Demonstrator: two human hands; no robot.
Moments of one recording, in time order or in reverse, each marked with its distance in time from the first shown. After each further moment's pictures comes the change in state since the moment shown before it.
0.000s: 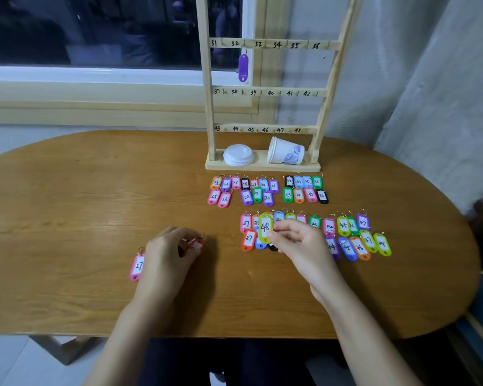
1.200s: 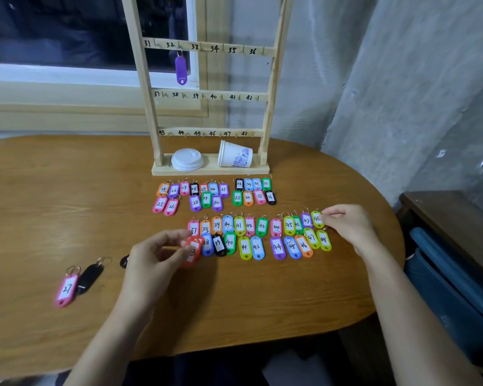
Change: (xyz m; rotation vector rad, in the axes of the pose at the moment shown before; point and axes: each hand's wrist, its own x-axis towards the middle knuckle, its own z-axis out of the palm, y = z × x) left_hand 0.001 0.060 0.042 -0.683 -0.123 -0.266; right_hand 0.072 0.065 -0.185 -0.492 0.365 0.255
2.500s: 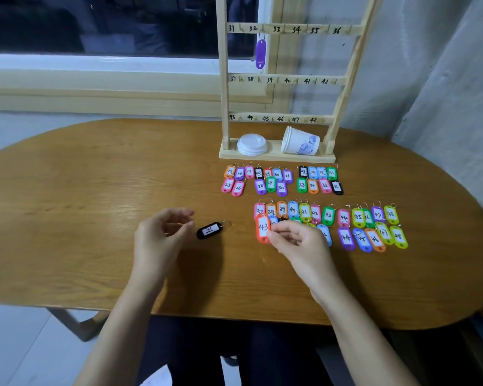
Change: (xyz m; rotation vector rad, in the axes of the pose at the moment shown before) left_hand -0.005 -0.011 -0.092 0.250 0.279 0.101; right_hand -0.168 -0.105 0.118 0.396 -0.344 -0.344
